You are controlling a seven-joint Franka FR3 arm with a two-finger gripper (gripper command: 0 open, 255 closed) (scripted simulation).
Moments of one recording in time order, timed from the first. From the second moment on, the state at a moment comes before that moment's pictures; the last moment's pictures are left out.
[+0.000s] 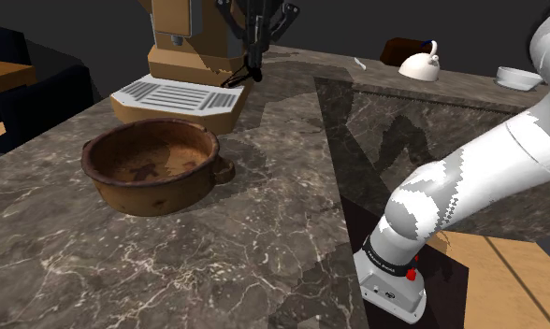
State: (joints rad) arm -0.14 -0.42 0.49 -1.68 0.17 1.30 0.99
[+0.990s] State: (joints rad) arm -0.05 -0.02 0.90 -1.32 -0.01 1.30 1.47
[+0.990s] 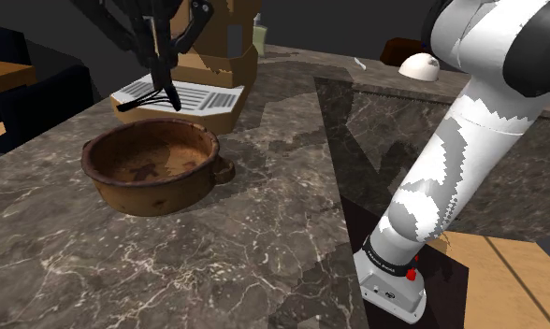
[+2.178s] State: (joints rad) arm -0.07 -0.16 0.84 -1.62 0.09 1.51 1.39
